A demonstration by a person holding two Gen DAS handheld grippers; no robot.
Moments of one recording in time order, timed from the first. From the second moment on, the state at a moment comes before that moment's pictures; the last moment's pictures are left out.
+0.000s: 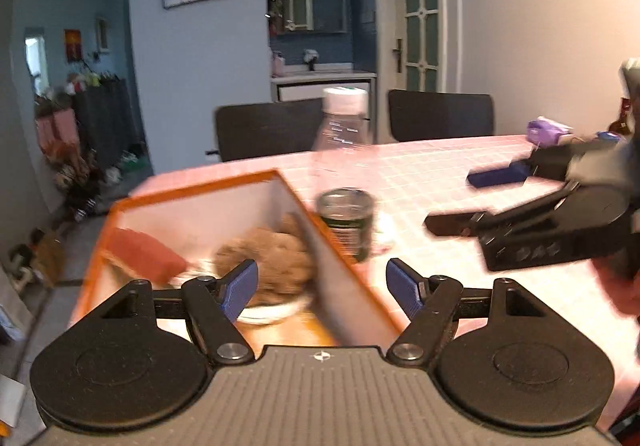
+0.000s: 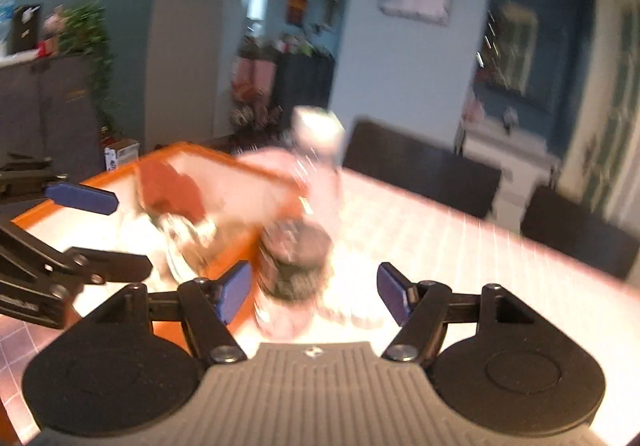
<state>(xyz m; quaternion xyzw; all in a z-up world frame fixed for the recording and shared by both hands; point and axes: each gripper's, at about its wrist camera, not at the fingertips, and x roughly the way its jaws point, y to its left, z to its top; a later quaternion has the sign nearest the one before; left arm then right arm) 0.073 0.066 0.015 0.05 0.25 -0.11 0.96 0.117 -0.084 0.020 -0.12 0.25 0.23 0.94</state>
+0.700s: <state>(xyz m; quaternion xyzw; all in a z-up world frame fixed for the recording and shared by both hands) 0.155 -0.087 -0.034 0.36 0.30 -0.15 0.87 0.251 -0.147 -0.056 0.01 0.36 0.22 0.91</state>
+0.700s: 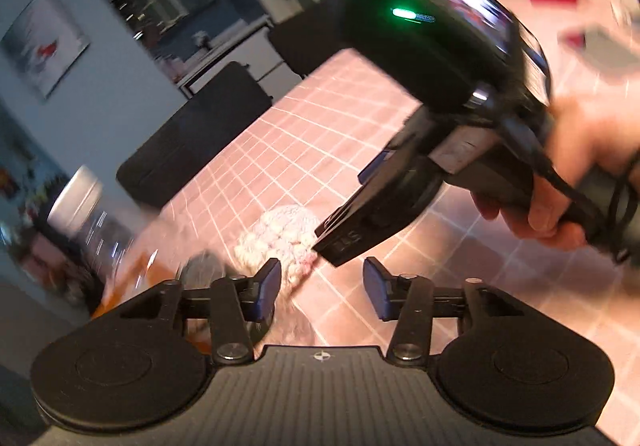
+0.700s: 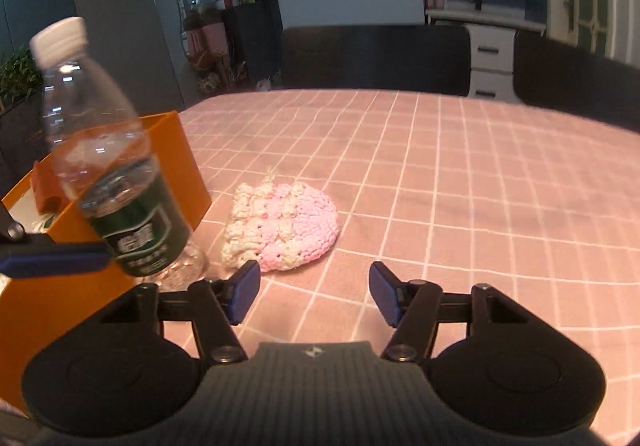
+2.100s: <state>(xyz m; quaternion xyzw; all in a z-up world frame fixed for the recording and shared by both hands) 0.256 -0.113 -0.103 0.45 0.38 -0.07 0.81 0.317 -0.184 -0.093 0.14 0.42 0.26 0.86</state>
